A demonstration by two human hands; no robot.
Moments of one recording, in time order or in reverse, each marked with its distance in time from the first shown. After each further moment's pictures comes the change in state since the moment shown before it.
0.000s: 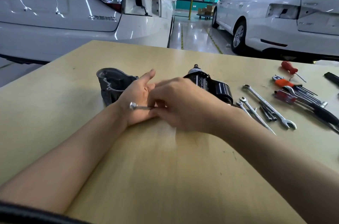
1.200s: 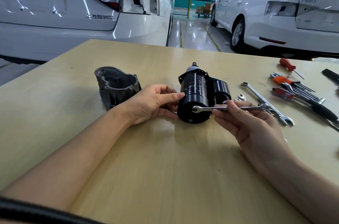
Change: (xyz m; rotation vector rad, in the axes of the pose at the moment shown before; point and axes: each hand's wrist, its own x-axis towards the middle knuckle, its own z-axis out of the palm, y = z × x) left_hand 0.012 -0.017 0.011 0.433 0.113 0.116; right_hand -0.112 0.016 0.019 1.500 0.879 0.777
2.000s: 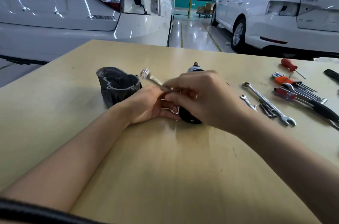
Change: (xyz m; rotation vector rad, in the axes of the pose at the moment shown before) left_hand -0.002 0.005 -0.006 -0.065 -0.111 -0.050; right_hand 0.035 -0.018 0.078 -1.150 -0.623 -0.835
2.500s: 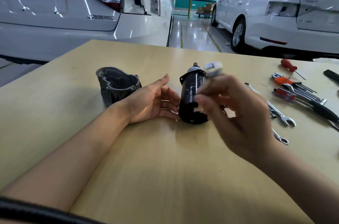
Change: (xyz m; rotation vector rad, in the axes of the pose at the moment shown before) left_hand 0.001 0.000 -0.005 -0.033 -0.009 -0.075; right_hand -0.047 -0.005 -0.004 0.150 0.365 -0.058
